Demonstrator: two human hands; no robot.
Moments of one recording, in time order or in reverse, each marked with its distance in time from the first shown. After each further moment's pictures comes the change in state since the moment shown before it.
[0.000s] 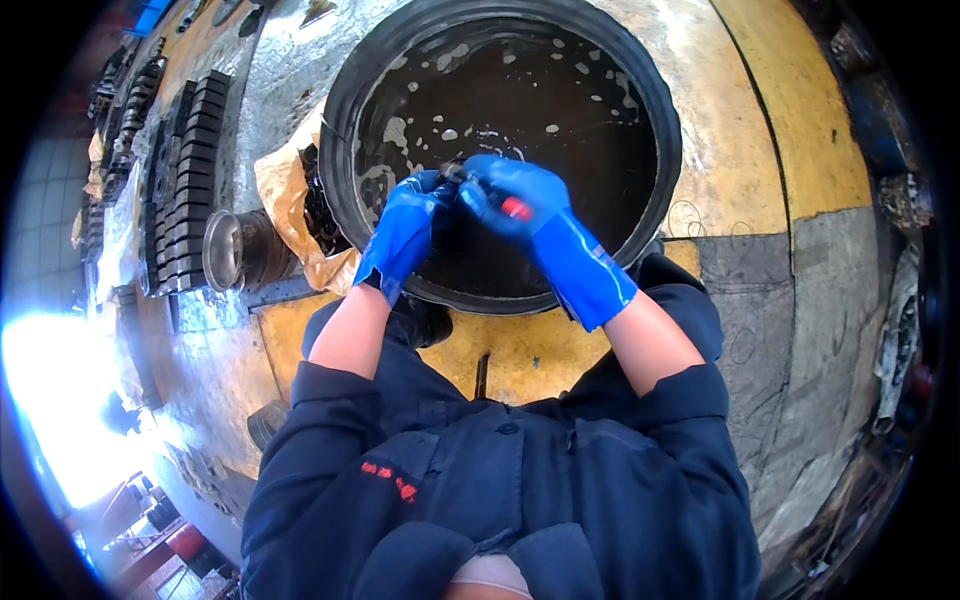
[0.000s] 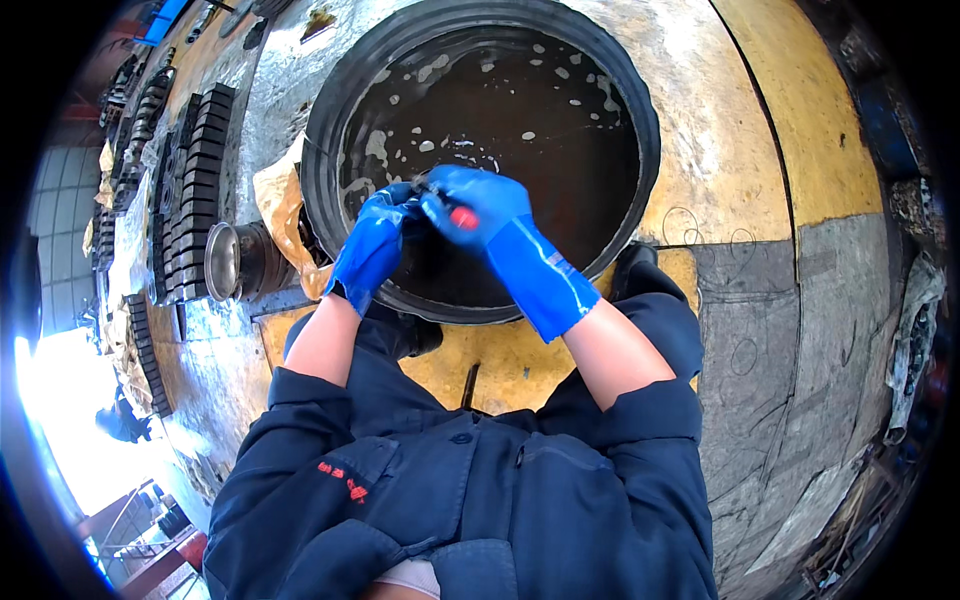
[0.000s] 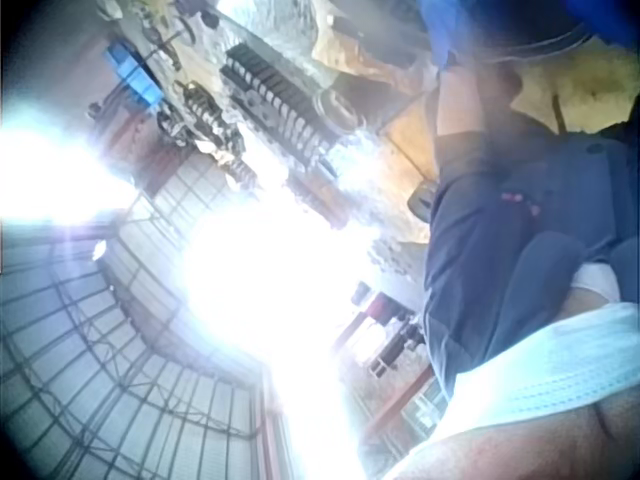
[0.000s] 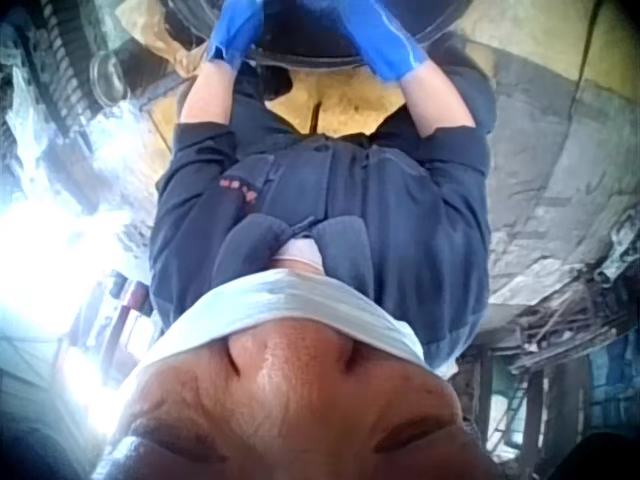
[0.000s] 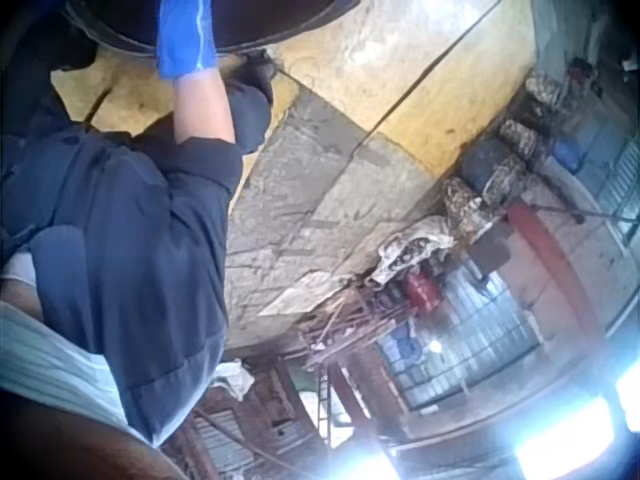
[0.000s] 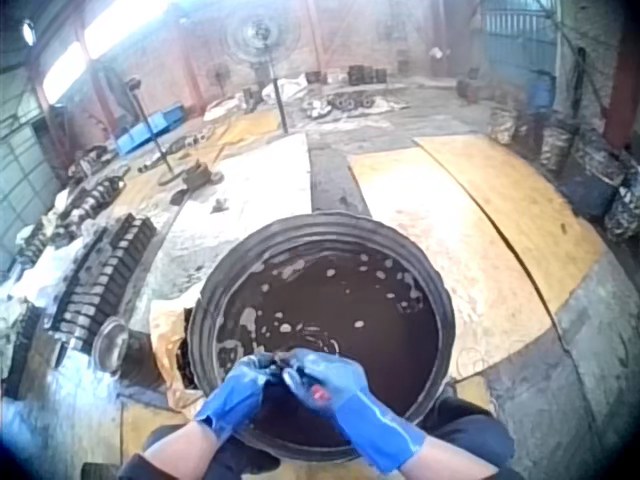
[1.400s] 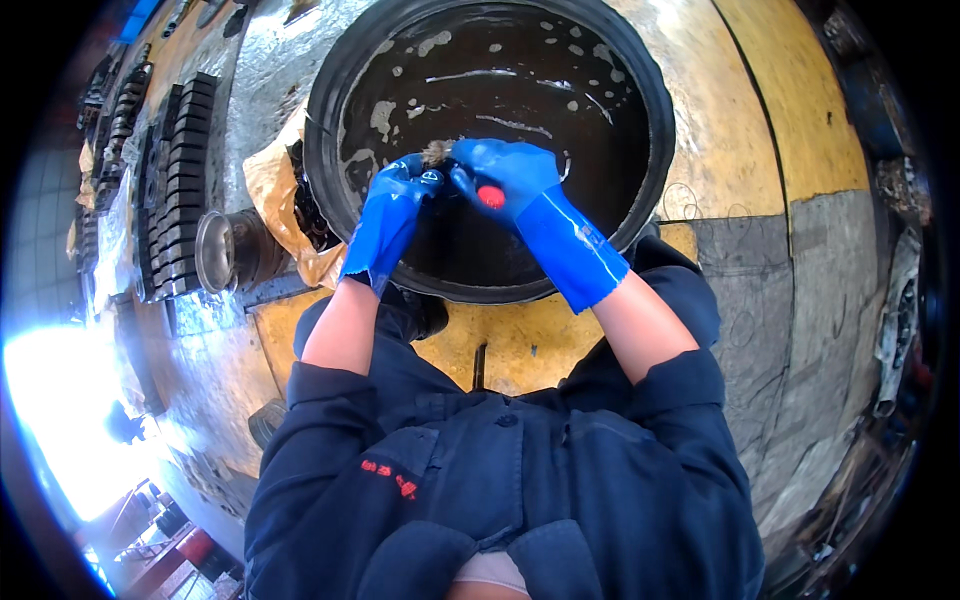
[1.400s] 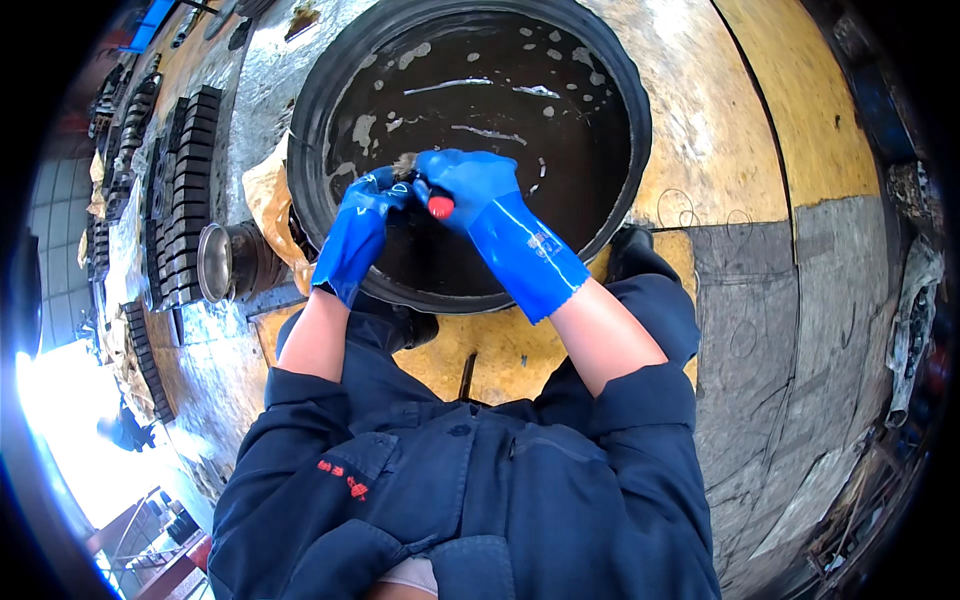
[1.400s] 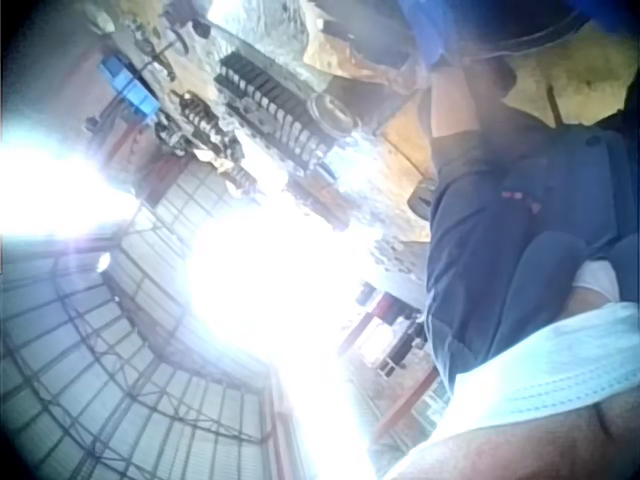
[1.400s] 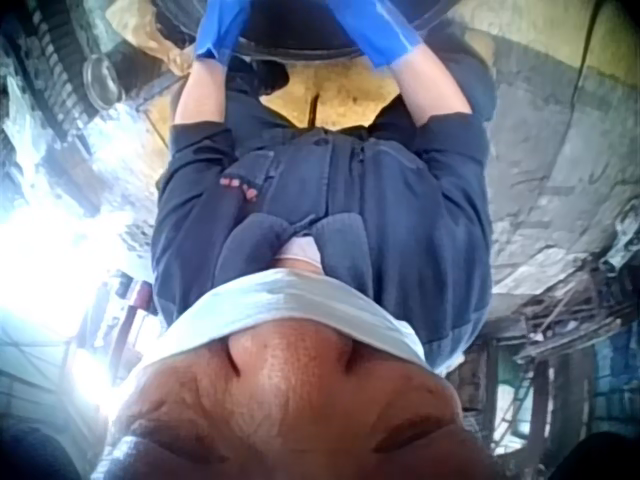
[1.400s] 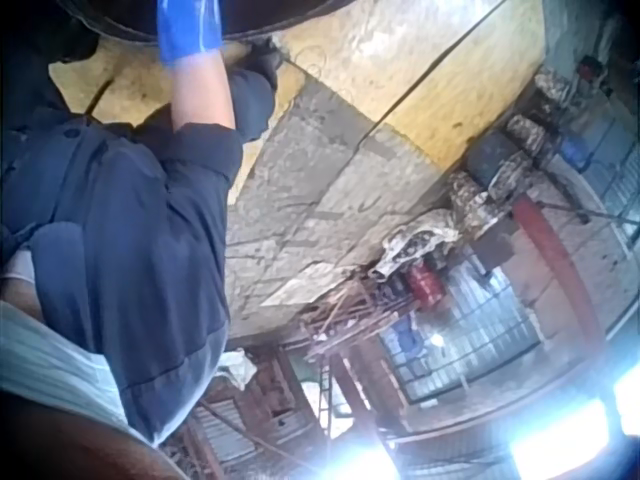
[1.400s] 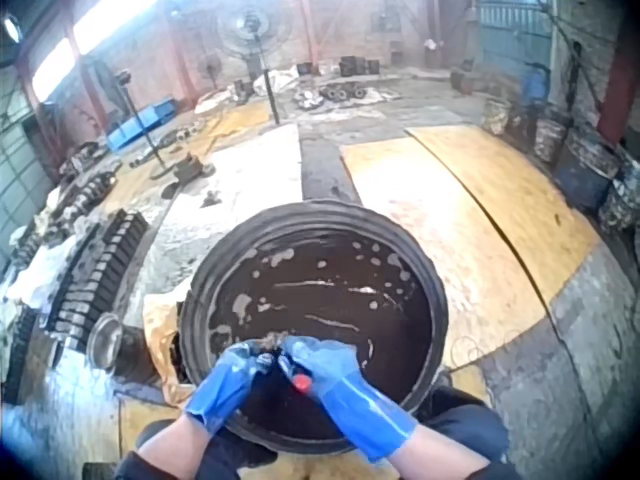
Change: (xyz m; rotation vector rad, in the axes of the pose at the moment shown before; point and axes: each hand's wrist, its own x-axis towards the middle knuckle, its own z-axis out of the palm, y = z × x) left_hand 0.006 0.008 -0.005 0.270 -0.015 0.113; right_hand 0.010 0.004 -0.005 -0.232 -0.058 -0.034
